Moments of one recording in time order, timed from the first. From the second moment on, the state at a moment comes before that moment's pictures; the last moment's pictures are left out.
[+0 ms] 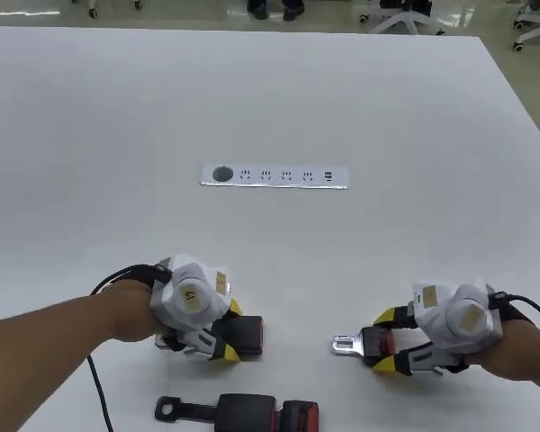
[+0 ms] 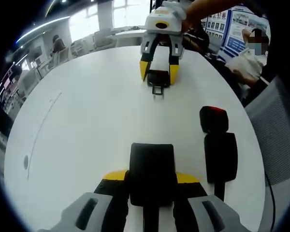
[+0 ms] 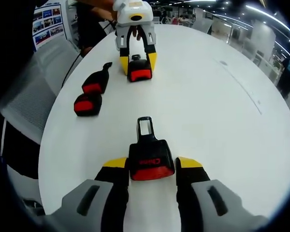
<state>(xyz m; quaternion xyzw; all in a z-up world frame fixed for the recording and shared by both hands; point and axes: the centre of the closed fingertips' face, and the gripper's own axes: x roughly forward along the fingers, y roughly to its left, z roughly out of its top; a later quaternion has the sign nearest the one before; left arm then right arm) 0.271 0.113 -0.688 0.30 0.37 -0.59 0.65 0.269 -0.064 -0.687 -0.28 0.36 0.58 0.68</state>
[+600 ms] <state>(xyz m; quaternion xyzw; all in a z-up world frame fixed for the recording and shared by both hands) 0.298 0.139 -0.666 0.20 0.38 -0.44 0.79 0.288 -0.070 -0.665 -0.15 0.33 0.42 0.83</state>
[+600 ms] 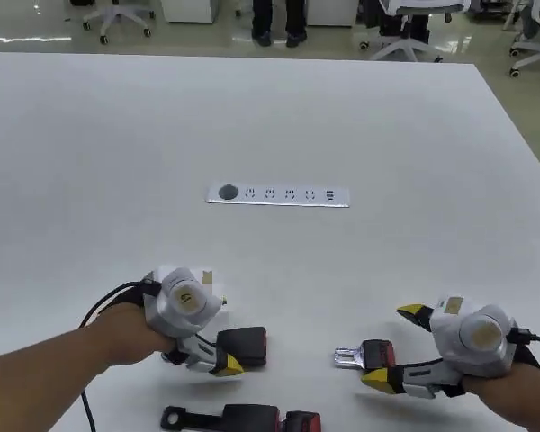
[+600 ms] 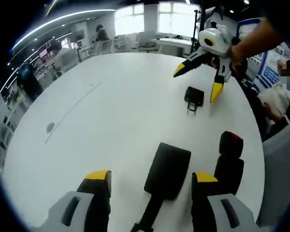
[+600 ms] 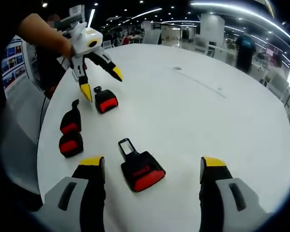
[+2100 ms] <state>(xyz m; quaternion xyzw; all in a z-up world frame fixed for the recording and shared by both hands) 0.198 0.230 -0.588 0.02 0.28 -0.25 0.92 0.207 -0.061 -0.589 -0.07 0.23 0.28 0.93</state>
